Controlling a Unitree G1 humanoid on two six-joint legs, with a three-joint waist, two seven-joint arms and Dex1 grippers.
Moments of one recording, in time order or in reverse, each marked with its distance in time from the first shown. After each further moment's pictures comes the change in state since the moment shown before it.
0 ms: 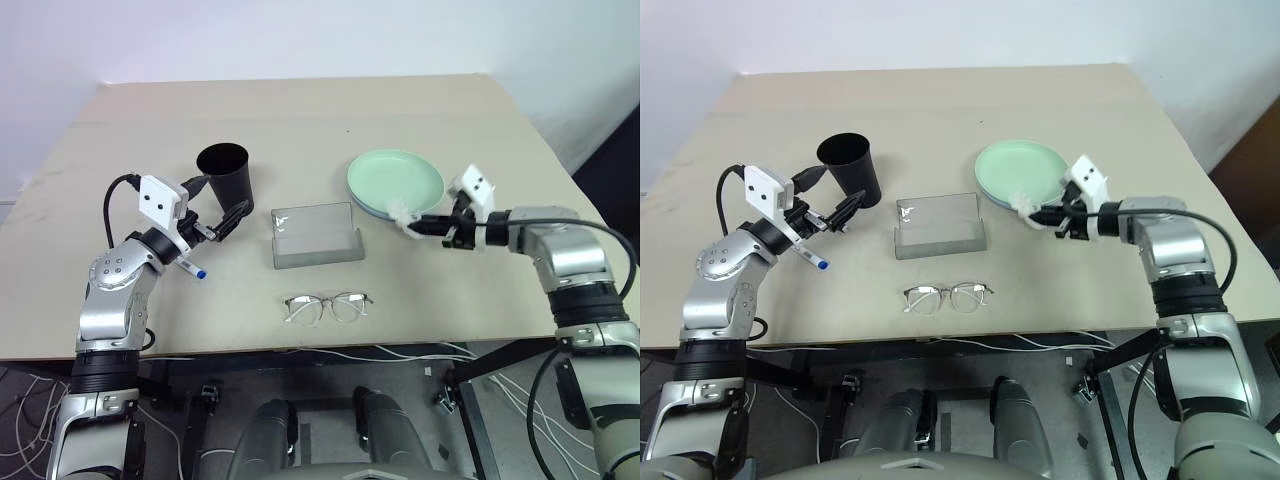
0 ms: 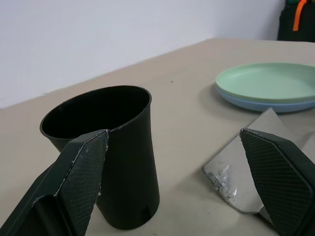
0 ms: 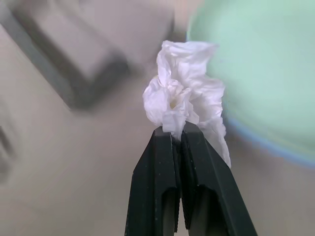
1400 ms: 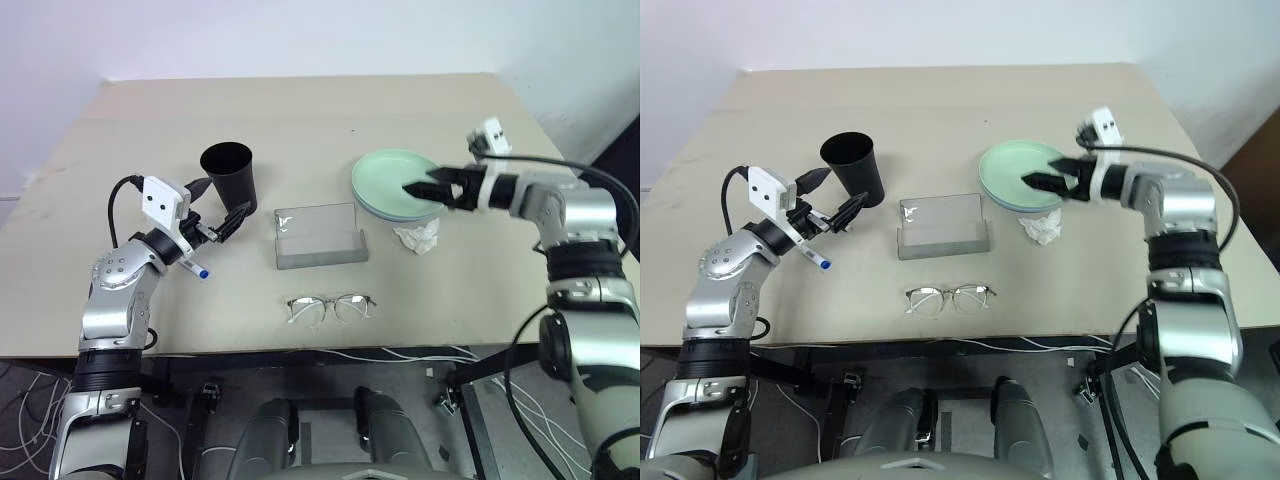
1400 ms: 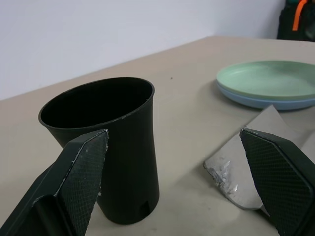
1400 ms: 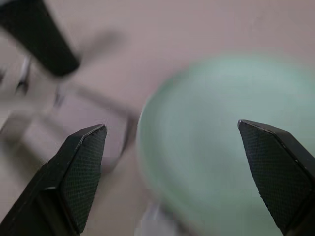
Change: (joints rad) left arm -0.004 -0.008 -0.001 0.014 0.000 0.013 -0.014; right arm -0.128 0.025 -0.074 0.149 0.005 0.216 -0.050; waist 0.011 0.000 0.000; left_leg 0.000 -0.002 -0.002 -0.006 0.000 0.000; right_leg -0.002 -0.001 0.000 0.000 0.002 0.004
